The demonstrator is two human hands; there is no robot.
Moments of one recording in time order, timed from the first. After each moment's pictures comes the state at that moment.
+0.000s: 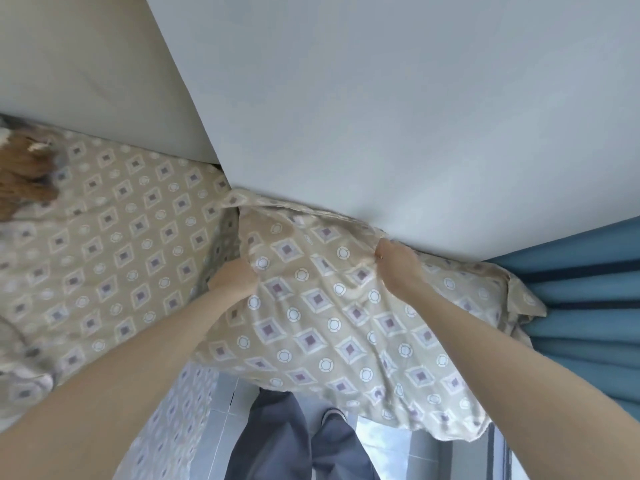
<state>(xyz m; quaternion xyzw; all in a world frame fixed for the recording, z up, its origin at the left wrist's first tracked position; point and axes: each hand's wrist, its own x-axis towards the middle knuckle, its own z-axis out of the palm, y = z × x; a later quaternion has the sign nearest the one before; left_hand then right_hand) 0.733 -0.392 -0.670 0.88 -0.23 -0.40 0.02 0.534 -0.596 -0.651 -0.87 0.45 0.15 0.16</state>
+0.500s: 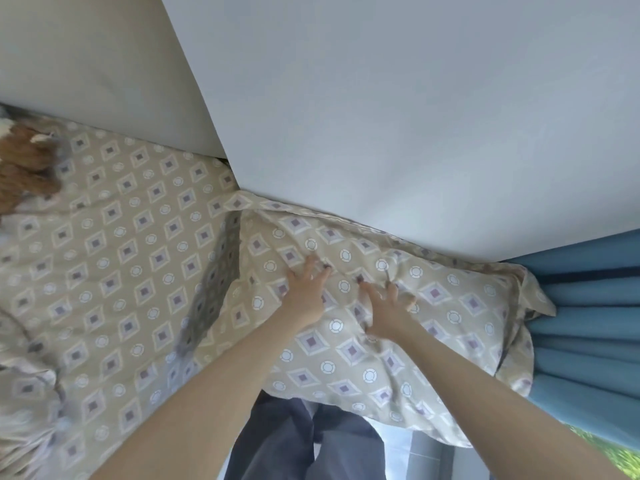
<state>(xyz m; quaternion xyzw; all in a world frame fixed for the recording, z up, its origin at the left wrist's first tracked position) 0.649 -0.434 -0.691 0.81 -0.38 -0.45 0.07 0.503 -0.539 -0.694 -0.79 0.41 0.38 0.24</state>
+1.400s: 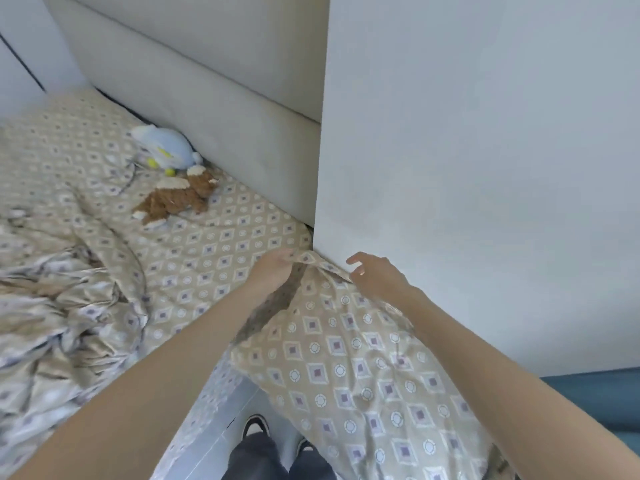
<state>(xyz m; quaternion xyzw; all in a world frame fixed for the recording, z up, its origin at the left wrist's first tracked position) 0.700 -0.362 -0.470 0.85 -0.02 -0.31 0.42 0.621 -0.548 -0.469 -0.91 0.22 0.21 0.28</state>
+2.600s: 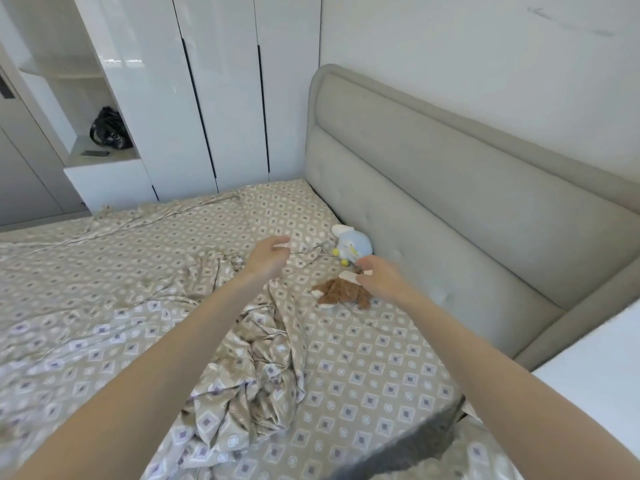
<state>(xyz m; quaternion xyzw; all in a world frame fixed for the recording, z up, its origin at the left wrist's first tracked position) 0.859 0.044 -0.281 0.80 0.16 -0.06 0.58 0.878 -0.179 -0.312 -0.93 -0.03 0.12 0.33</state>
